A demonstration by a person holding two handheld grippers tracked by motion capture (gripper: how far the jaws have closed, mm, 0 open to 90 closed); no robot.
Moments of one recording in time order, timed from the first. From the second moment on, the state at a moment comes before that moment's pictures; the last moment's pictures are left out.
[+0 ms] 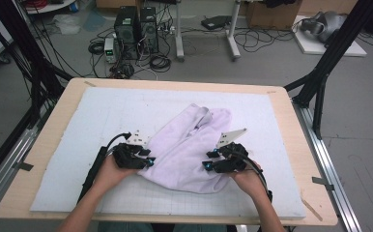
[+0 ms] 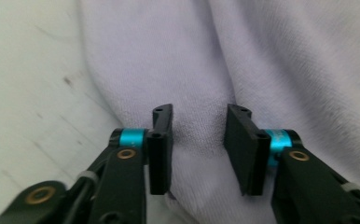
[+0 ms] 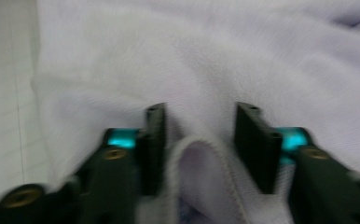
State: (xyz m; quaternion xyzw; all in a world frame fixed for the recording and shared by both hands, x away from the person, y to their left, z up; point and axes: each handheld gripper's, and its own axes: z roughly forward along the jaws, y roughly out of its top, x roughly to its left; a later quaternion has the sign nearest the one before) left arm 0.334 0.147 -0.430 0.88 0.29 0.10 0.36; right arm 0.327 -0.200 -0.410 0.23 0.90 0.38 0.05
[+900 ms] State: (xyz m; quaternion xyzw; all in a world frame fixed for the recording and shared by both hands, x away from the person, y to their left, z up) left arm 0.235 0.200 -0.413 0.87 0.27 0.12 0.39; right arm 0.247 -0.204 -0.412 0.15 0.89 0.44 0.01
